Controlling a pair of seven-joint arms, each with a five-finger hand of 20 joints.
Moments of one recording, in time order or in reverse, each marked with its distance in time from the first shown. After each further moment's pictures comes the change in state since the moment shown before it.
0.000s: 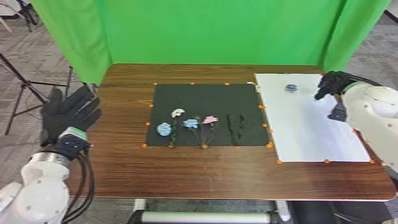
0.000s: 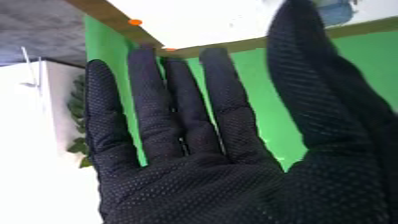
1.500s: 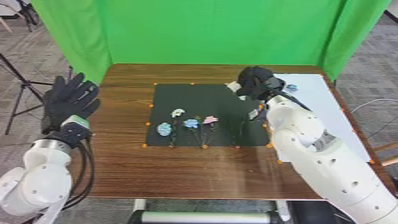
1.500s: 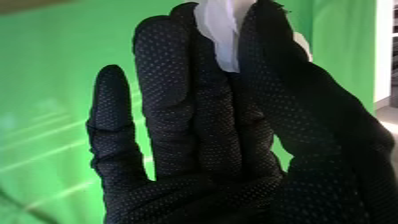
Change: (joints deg) left arm -5.9 2.9 3.0 2.1 2.1 2.6 -0.3; right arm -10.5 -15.9 -3.1 -23.3 -11.2 13.5 -3.7
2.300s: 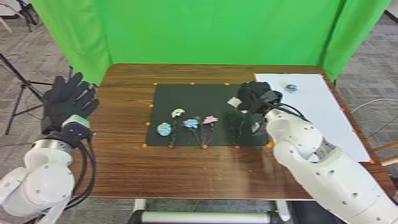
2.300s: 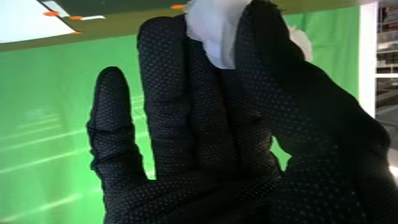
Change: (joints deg) left arm 0.1 0.4 0.6 -0.9 -0.7 2.9 1.6; right arm -3.2 2.2 -0.4 -0.6 -4.2 -3.1 -1.1
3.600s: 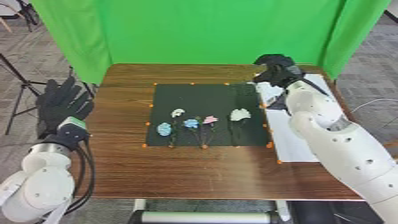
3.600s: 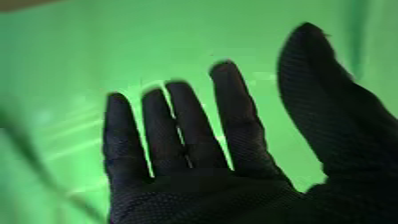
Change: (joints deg) left arm 2.1 0.6 -0.1 -1.3 -4.0 2.6 4.3; right arm 10.8 1.7 0.7 10.9 10.7 5.9 -0.1
